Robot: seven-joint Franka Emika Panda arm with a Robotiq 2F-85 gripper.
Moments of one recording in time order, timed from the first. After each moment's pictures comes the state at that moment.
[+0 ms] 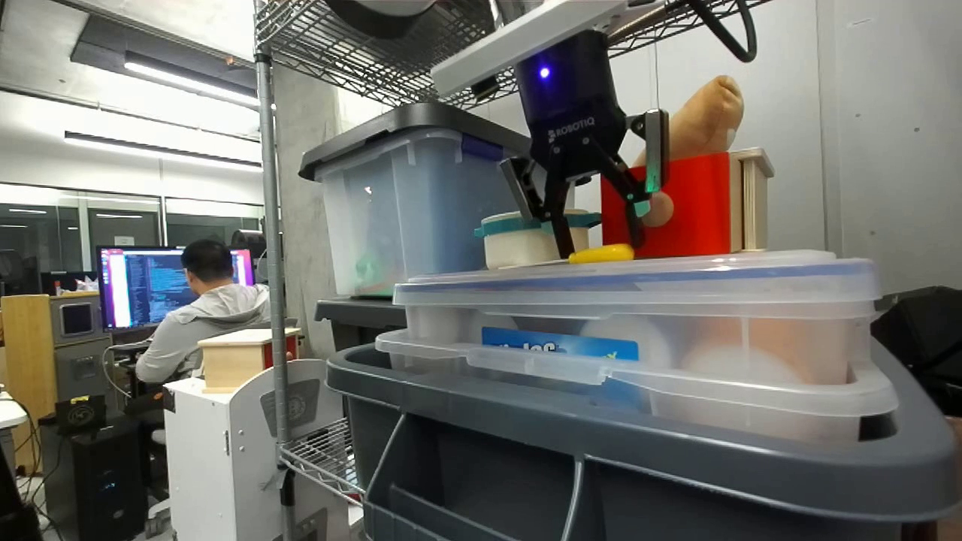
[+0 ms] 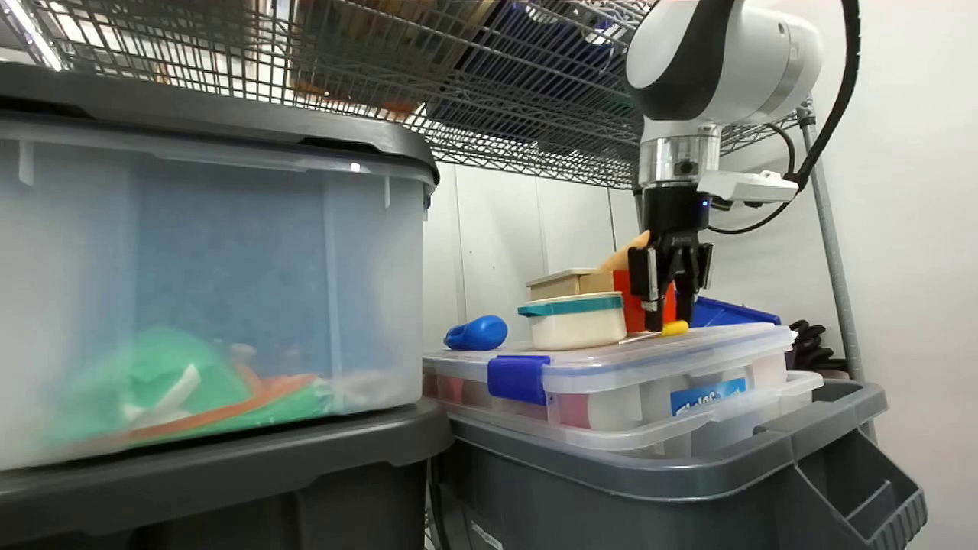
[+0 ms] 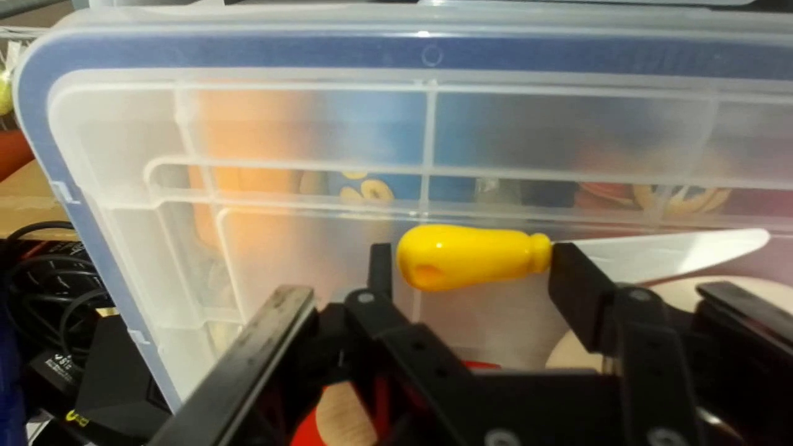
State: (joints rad) arm -0.09 0.05 -0.06 -2.07 -0.05 2.42 -0.22
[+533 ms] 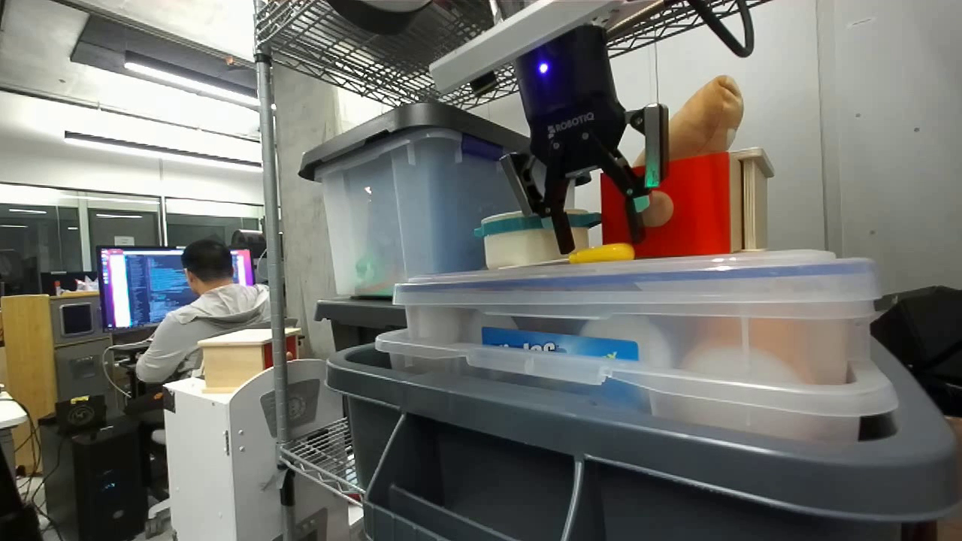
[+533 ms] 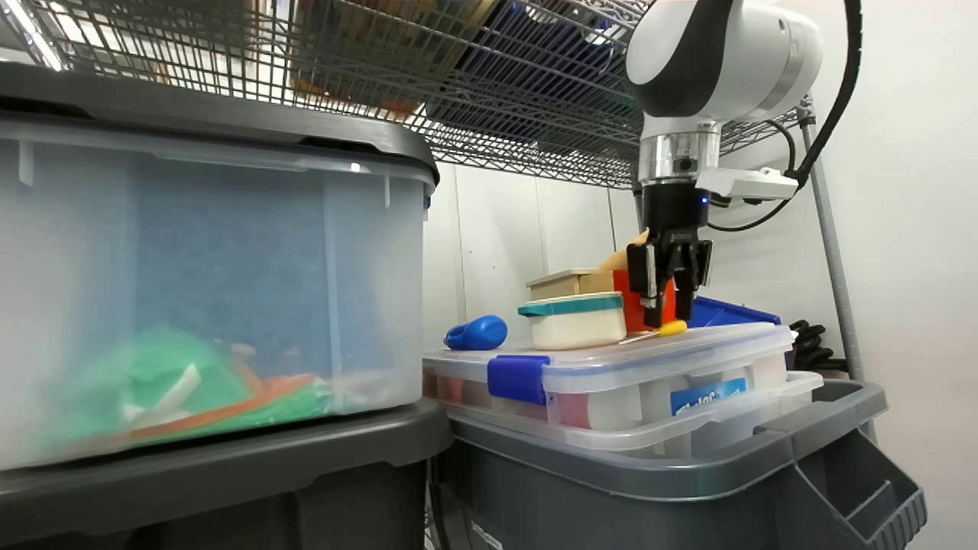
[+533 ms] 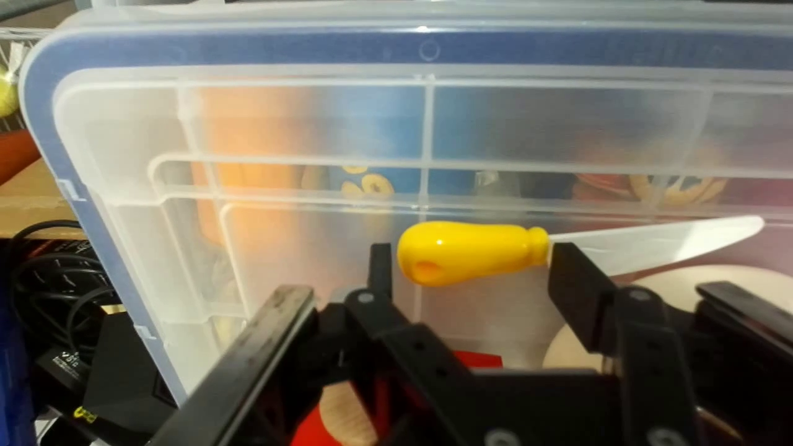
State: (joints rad) arm -0.09 0.05 -0.06 -2.07 -0.05 2.42 -0.21
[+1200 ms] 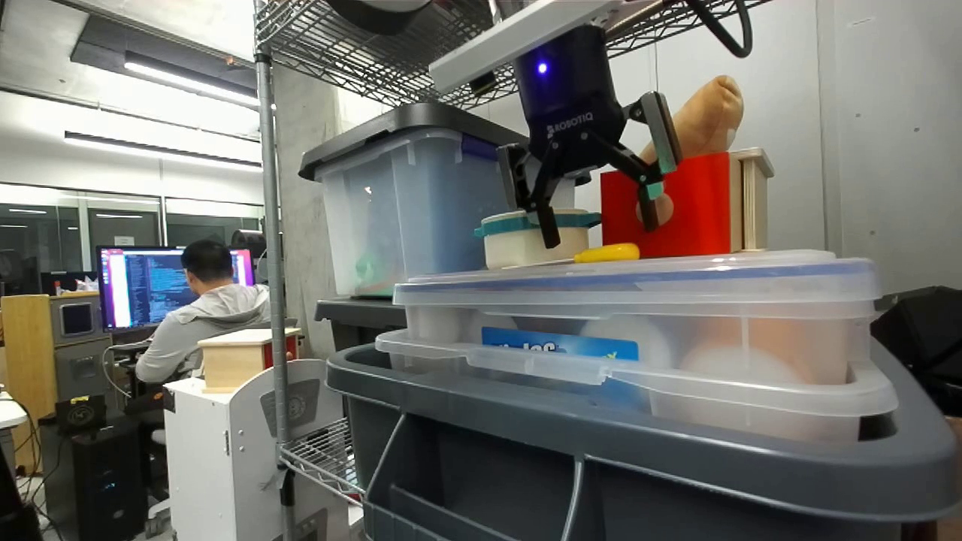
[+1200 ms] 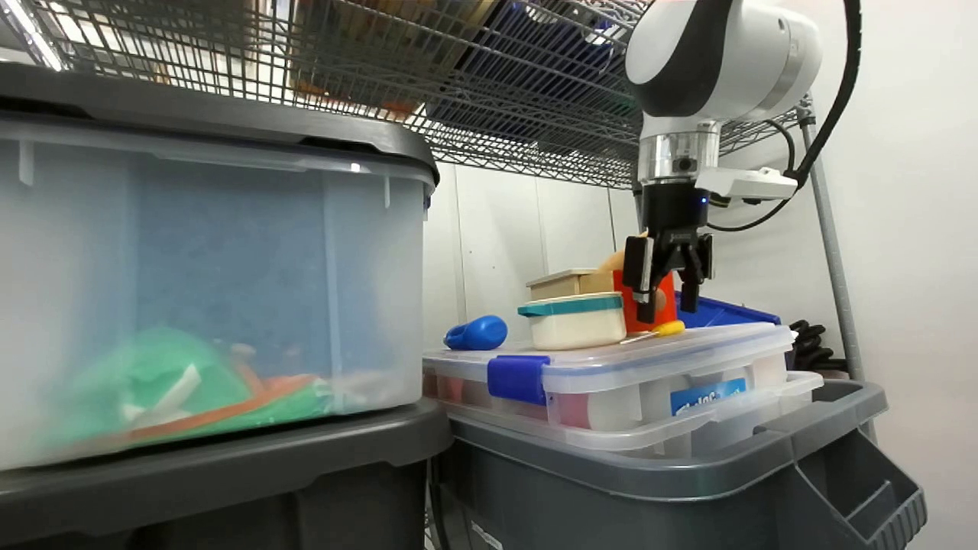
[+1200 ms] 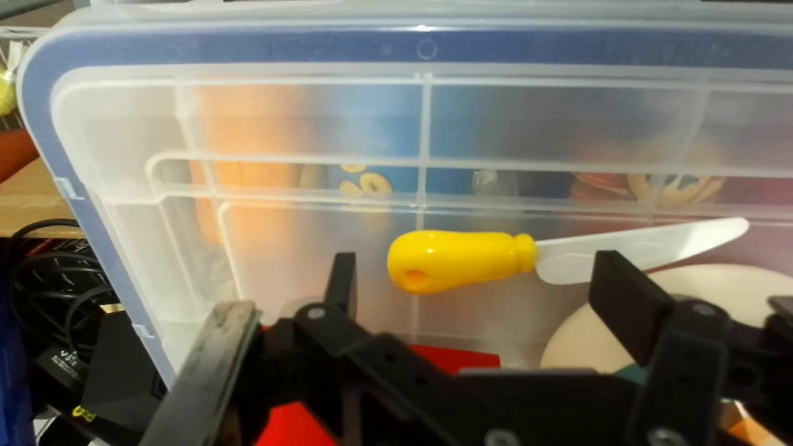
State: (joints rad) arm -0.09 0.05 -0.06 -2.07 -0.05 2.42 -0.21
